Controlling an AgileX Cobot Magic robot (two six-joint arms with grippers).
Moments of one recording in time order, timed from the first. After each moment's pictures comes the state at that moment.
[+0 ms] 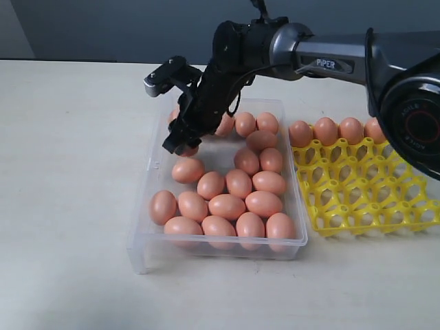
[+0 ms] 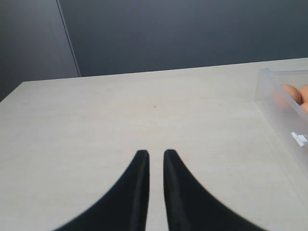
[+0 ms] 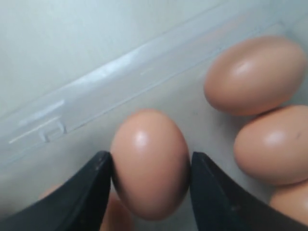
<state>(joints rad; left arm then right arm) 0.09 0.03 -0.01 0.18 0.25 -0.12 0.60 2.30 -1.82 0.36 0.81 -0.64</state>
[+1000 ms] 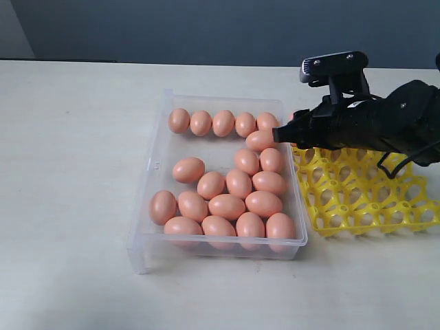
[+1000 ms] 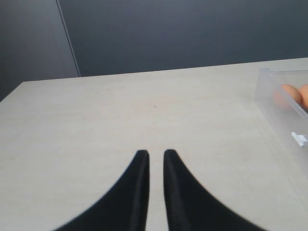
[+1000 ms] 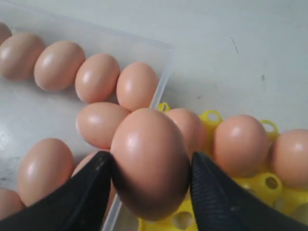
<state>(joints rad) 0.09 0.03 -0.01 0.18 0.25 -0.12 0.41 1.67 -0.77 0.83 -0.11 -0.72</state>
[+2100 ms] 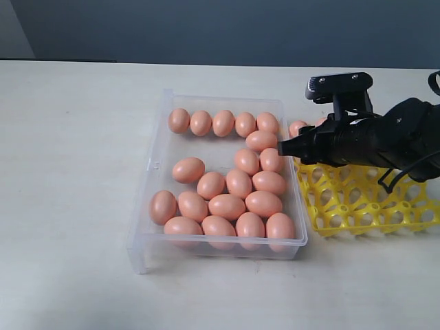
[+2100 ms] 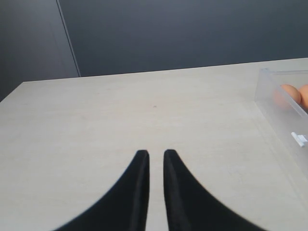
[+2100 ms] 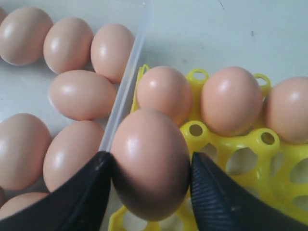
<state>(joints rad) 0.09 0.03 -0.01 0.18 0.25 -0.12 0.41 1.70 -0.72 0.90 -0.14 -0.72</state>
